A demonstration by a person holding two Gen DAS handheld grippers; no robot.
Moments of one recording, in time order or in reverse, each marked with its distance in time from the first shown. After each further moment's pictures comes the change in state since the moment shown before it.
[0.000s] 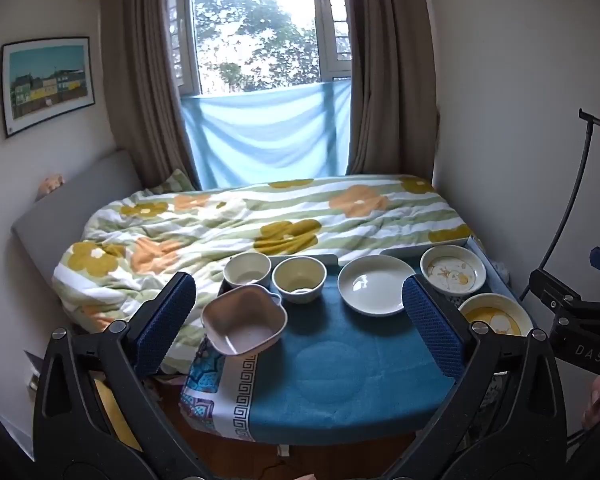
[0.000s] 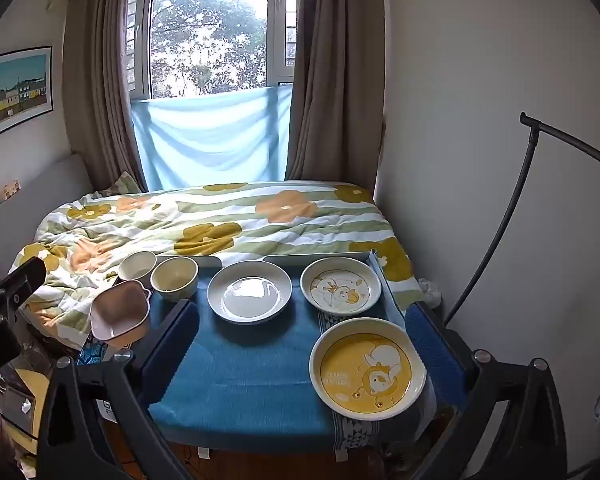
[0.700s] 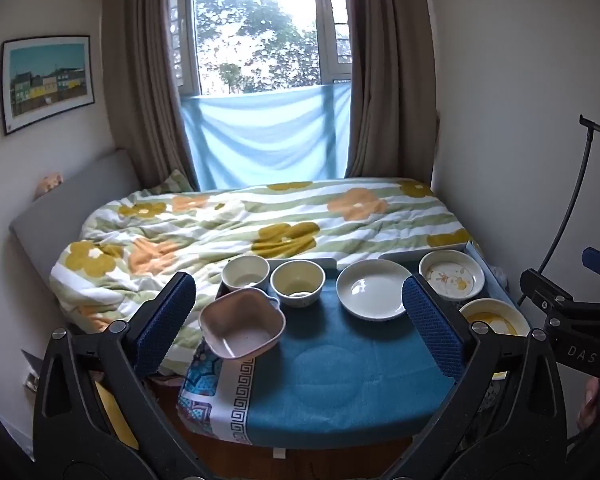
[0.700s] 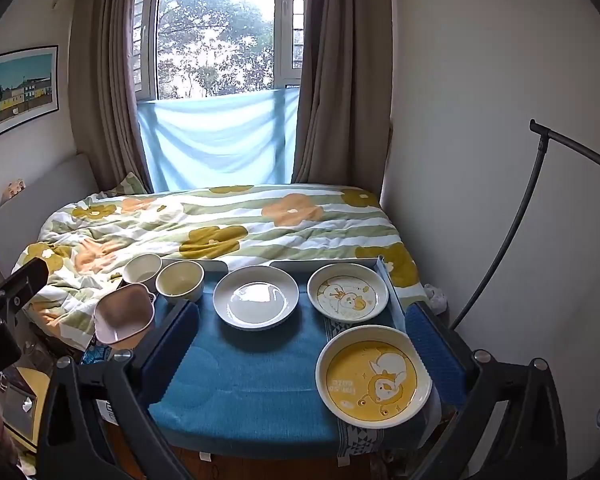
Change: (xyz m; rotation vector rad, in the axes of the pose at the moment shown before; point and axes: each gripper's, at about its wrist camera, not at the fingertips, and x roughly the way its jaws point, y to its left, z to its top) left arm 0.004 0.001 0.001 0.006 -0.011 0.015; right arm 0.008 0.001 0.009 -0.012 -0.002 0.025
